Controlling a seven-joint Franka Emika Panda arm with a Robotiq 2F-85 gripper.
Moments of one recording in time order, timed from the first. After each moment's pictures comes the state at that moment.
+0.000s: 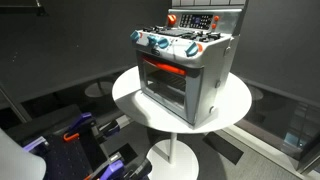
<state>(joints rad) 0.17 -0.61 0.17 -2.32 0.13 1.56 0.06</state>
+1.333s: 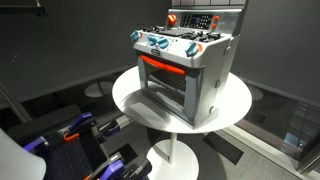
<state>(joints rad) 0.08 -0.50 0.16 -2.22 0.00 1.74 0.06</state>
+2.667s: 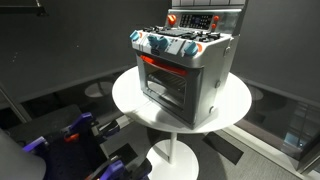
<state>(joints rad) 0.00 -0.09 0.04 -1.96 -0.09 2.09 0.09</state>
